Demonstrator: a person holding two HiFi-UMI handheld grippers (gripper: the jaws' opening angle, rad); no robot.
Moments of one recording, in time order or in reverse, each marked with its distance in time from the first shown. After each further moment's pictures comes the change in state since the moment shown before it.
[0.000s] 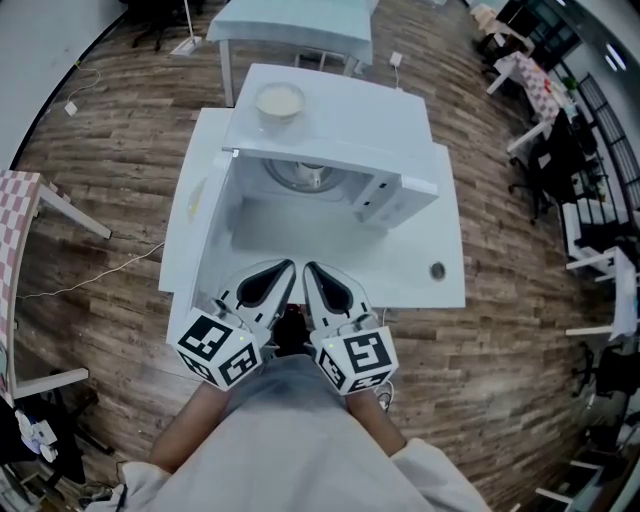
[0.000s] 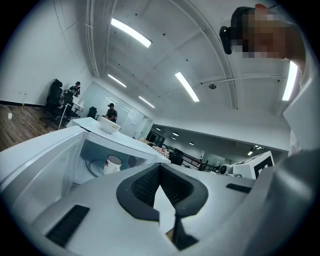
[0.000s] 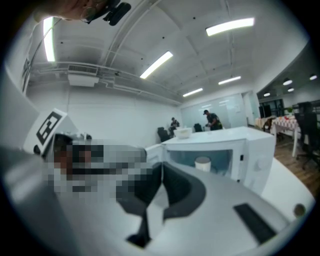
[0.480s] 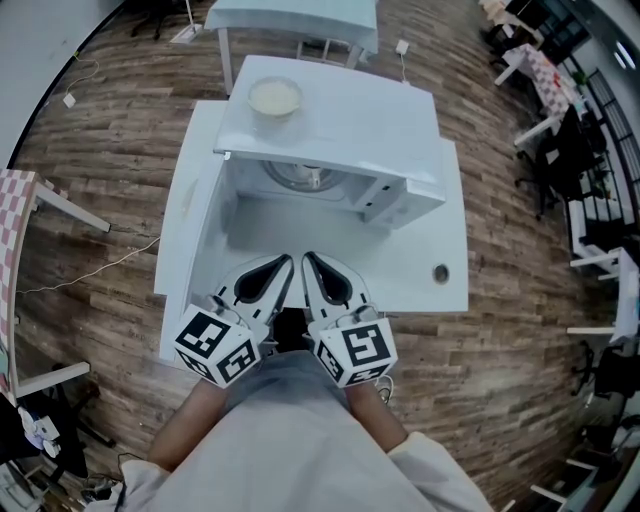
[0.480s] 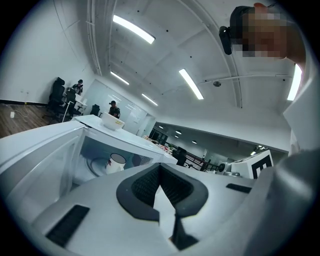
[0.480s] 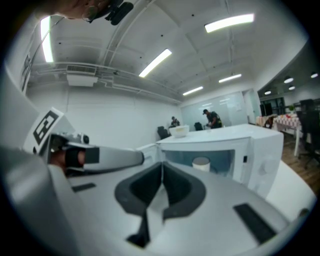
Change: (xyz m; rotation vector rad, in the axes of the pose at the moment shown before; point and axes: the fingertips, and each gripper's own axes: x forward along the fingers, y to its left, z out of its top) left arm 0.028 0.024 -0.002 -0.023 0.029 0.035; right arm 0.032 -0.026 0.000 0.007 0.012 0.010
